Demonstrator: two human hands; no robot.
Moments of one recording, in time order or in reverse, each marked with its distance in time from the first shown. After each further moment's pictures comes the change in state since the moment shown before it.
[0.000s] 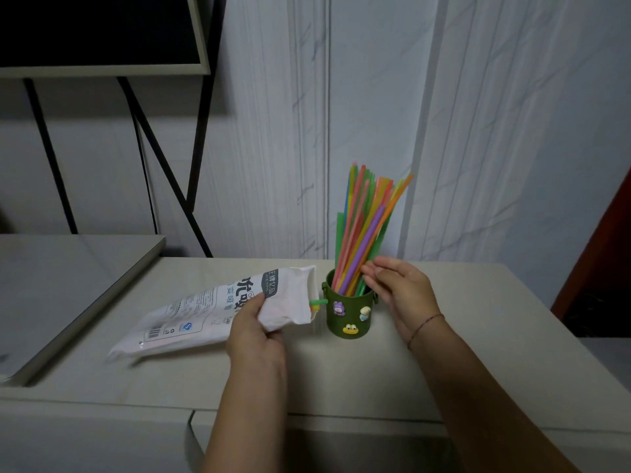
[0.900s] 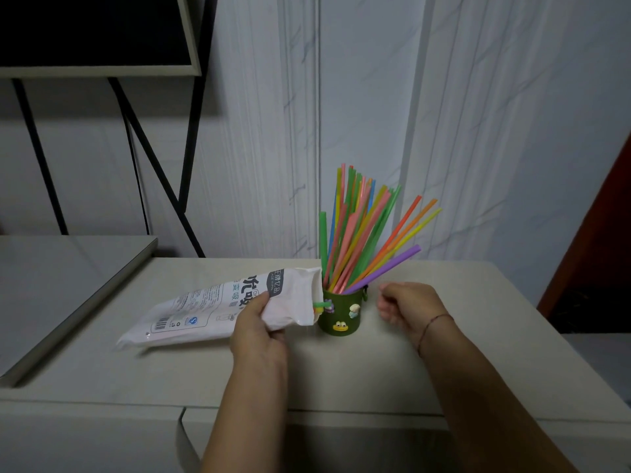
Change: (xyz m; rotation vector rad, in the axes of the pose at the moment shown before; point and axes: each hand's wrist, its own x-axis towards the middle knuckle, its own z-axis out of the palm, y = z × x) left_hand -0.010 -0.015 0.003 0.039 -0.016 0.004; right_hand -0.013 -0.012 -0.019 -0.299 0.180 0.228
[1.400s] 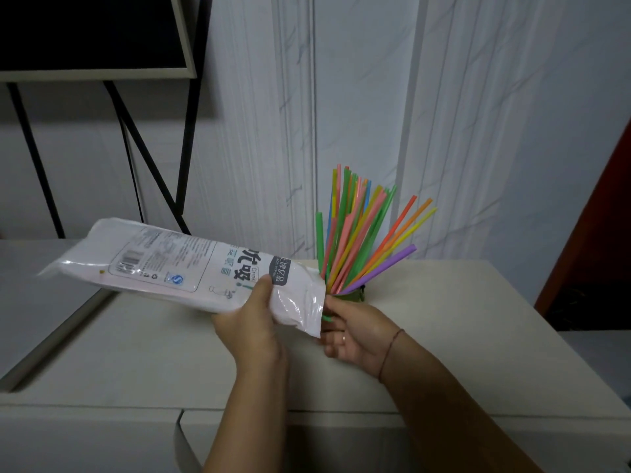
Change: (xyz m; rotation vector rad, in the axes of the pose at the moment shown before) left_hand -0.017 -0.004 0.002 0.195 -0.073 0.481; right_hand -0.043 0.016 0.044 0.000 -0.460 0.249
